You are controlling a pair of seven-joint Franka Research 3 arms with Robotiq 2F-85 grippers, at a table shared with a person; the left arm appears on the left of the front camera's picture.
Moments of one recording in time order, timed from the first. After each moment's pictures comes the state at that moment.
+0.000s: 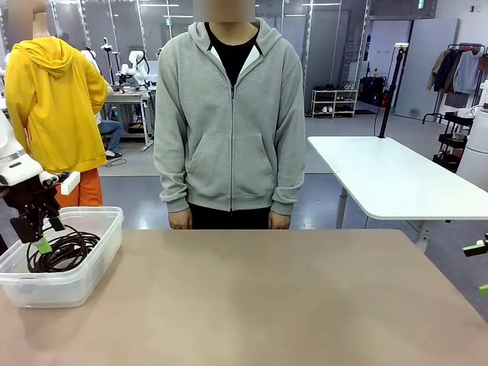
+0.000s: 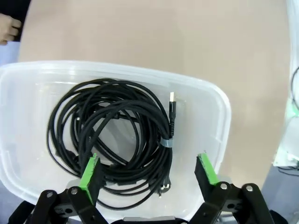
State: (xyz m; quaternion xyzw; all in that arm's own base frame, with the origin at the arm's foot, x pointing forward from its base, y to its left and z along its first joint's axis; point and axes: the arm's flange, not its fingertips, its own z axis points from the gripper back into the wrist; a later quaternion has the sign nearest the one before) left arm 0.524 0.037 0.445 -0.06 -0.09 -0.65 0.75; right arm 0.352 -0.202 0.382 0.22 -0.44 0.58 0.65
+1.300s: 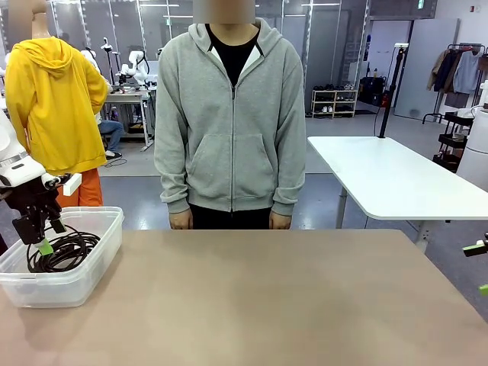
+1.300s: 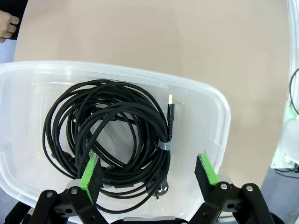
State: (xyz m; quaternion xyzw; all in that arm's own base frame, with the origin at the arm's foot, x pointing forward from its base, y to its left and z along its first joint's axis) left arm 0.525 0.035 0.444 -0.07 -0.09 -0.64 0.76; right arm 0.352 -0.202 0.382 0.22 -0.44 0.58 0.65
